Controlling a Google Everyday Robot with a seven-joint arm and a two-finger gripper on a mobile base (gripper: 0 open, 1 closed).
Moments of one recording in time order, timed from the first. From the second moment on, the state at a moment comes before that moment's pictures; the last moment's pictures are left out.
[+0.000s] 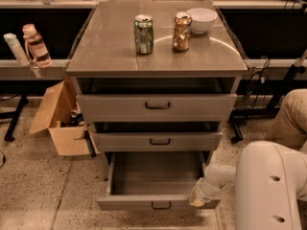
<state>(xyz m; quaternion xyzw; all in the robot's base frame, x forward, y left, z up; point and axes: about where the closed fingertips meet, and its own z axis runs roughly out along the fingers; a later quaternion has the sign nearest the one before) 0.489 -0.206 0.205 -0.64 0.75 0.13 0.09</state>
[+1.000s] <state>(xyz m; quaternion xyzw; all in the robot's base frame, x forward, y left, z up) 0.503 -0.208 0.204 -0.64 0.75 0.12 0.08</state>
